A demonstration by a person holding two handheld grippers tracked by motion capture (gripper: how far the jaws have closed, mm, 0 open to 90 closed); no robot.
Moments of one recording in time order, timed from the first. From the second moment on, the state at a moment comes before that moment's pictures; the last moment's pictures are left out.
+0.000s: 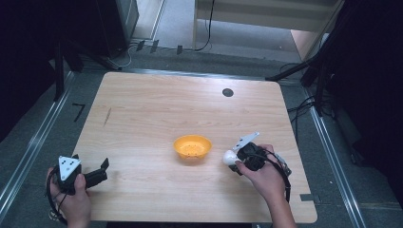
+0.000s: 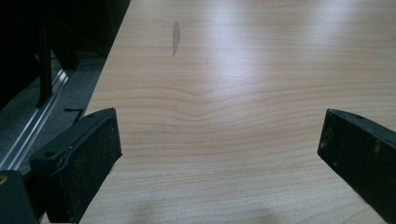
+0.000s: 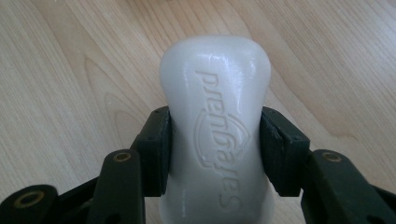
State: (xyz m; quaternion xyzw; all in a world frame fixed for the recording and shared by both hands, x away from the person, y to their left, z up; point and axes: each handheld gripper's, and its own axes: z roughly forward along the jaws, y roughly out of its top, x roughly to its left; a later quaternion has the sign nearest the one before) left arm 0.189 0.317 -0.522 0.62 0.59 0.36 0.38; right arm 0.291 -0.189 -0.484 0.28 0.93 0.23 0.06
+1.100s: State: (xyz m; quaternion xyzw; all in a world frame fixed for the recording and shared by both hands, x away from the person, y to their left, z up) left arm 0.190 0.317 -0.522 0.62 0.59 0.35 0.38; right arm 0.309 -0.167 -0.460 0.23 0.94 0.23 0.07
